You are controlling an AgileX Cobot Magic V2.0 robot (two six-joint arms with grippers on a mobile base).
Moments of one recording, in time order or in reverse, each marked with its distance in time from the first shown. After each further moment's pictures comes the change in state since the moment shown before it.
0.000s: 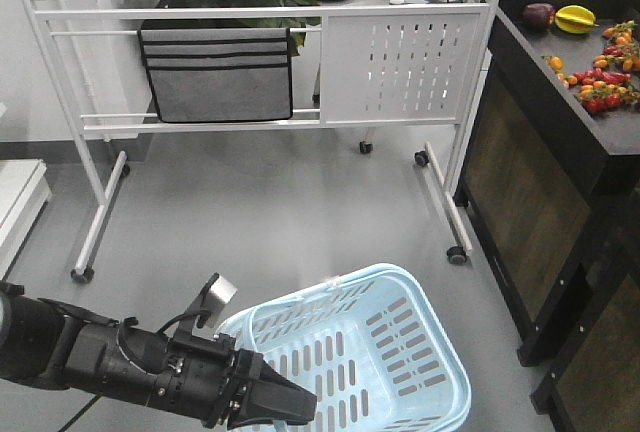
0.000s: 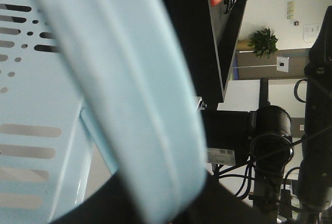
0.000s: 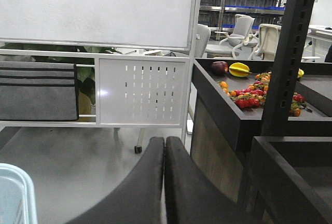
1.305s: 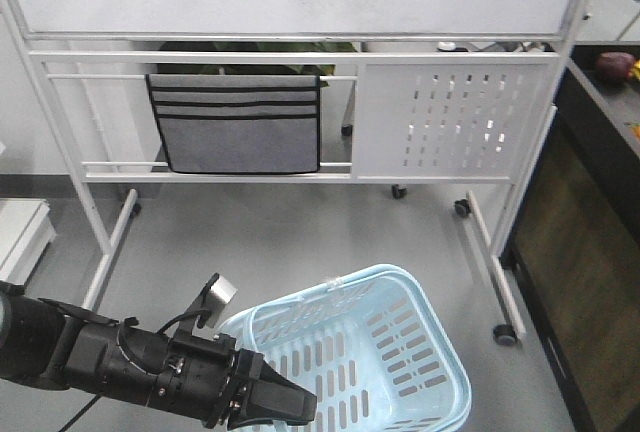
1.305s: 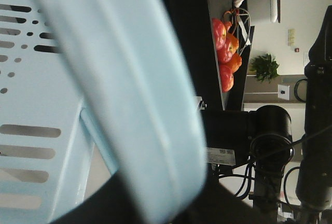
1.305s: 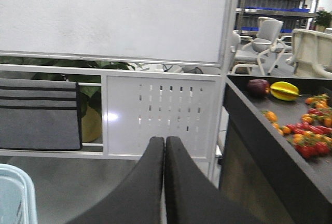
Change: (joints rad) left arm 0.000 0.000 0.000 0.000 0.000 0.000; right arm 0.000 0.000 0.000 0.000 0.000 0.000
